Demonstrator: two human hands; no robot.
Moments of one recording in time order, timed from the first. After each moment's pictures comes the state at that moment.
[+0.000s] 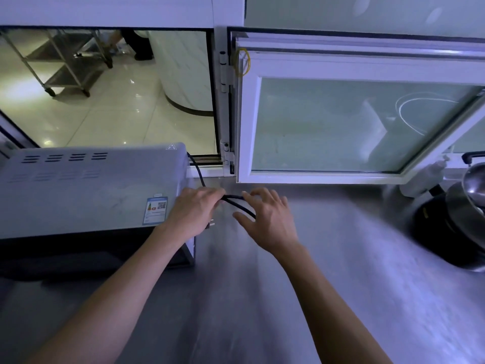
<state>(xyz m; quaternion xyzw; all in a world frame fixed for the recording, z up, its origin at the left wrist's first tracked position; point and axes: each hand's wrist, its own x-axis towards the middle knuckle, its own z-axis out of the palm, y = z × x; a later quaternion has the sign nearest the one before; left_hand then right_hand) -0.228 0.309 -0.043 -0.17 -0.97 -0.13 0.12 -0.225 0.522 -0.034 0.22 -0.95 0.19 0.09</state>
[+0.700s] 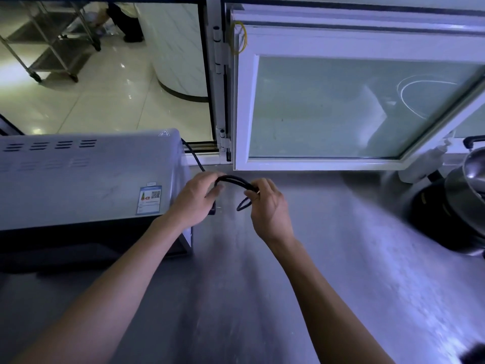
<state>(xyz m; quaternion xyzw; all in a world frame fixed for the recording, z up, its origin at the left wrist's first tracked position) -0.232 0.318 -0.056 -0.11 -0.92 -0.38 0.06 -0.223 0.512 -0.048 0.12 -0.90 0.42 0.09</state>
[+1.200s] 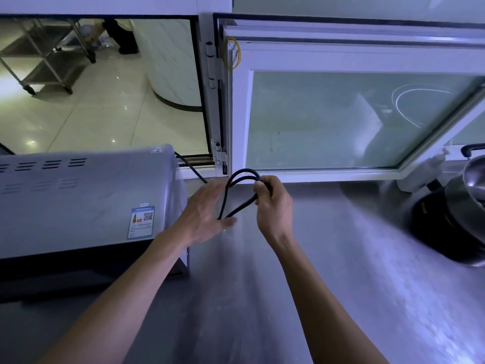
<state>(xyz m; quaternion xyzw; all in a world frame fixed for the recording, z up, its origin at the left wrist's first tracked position) -0.256 0.327 -0.070 -0.13 -0.94 -0.33 0.01 -0.259 0.509 -0.035 -0.03 -0.79 0.60 0.08</state>
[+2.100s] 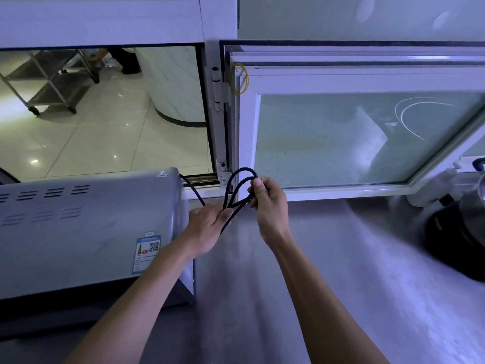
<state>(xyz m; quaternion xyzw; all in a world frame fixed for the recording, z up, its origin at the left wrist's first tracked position) -0.278 0.318 -0.052 -0.05 -0.92 -0.40 -0.03 -0.311 0.477 -0.034 -0.03 -0.67 0.74 0.02</state>
